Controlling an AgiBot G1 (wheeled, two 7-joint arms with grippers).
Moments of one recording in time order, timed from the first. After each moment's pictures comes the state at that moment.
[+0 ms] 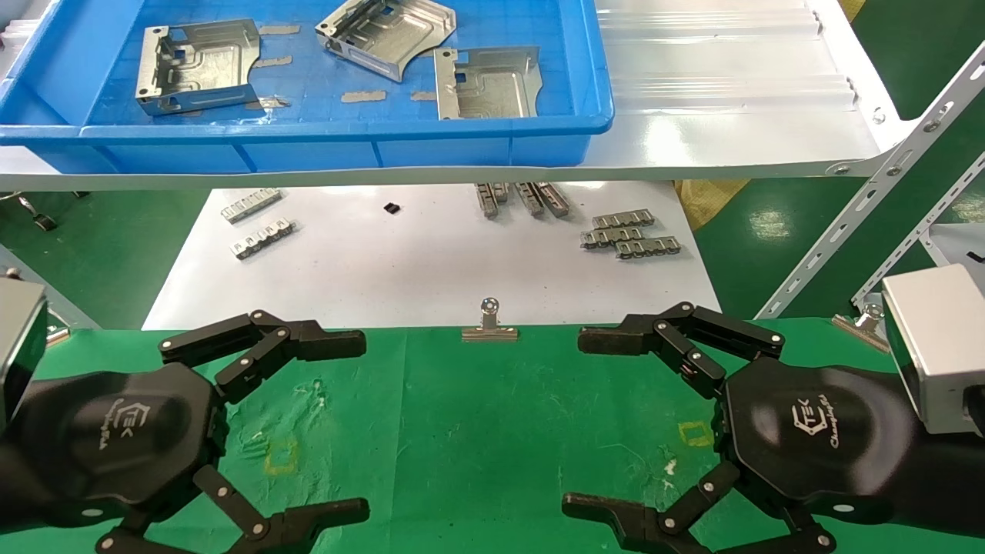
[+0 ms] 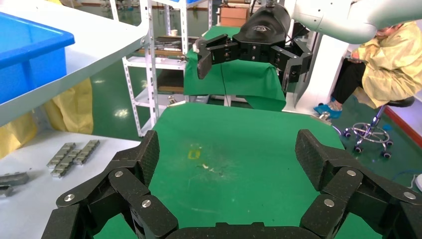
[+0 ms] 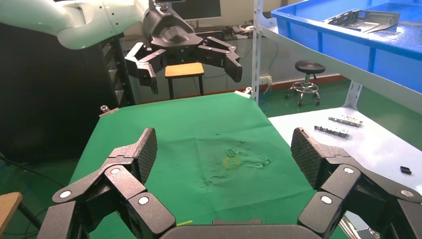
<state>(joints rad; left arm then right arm) -1.08 0.61 0.28 -1.28 0.73 1.50 -0.19 1.09 -0.59 -0.34 1.27 -0.69 -1.47 0.16</state>
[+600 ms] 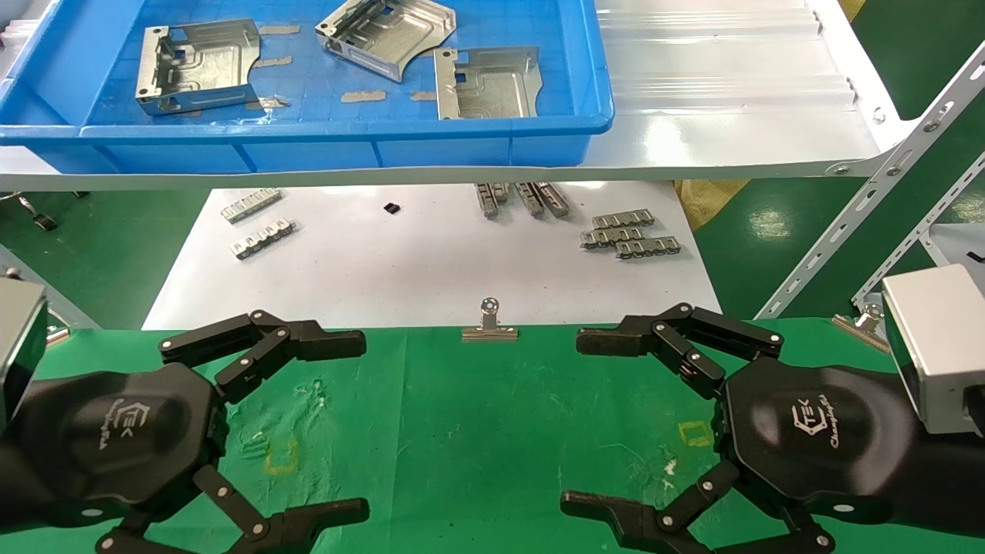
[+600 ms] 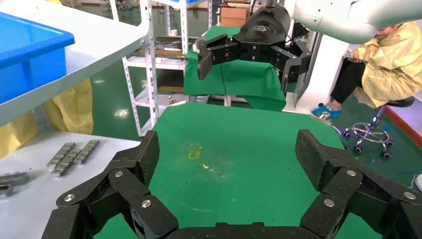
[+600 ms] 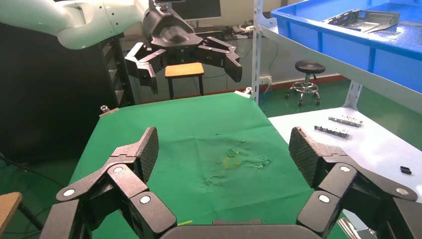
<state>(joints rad) -1.08 0.61 0.28 -1.28 0.73 1.50 -0.19 1.09 -0.59 -0.34 1.27 -0.69 -1.47 0.16</state>
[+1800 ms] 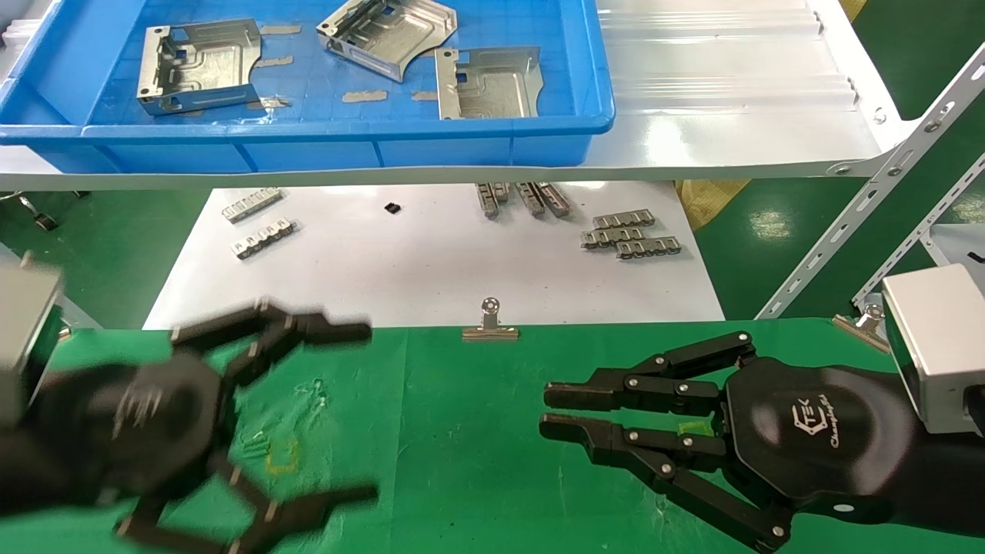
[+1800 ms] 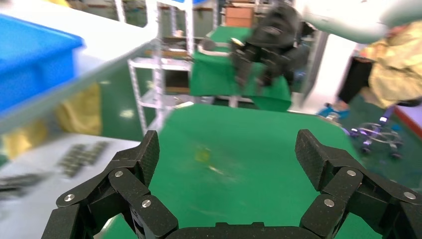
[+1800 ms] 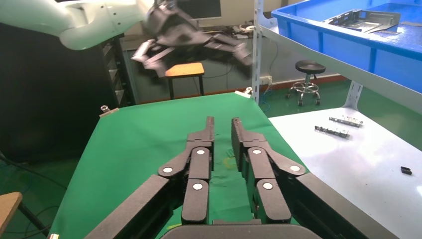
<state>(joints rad) -1.18 0.65 0.29 -1.23 0.78 1.46 -0.20 1.09 -0.59 -0.34 1.27 -0.69 -1.47 0.16</state>
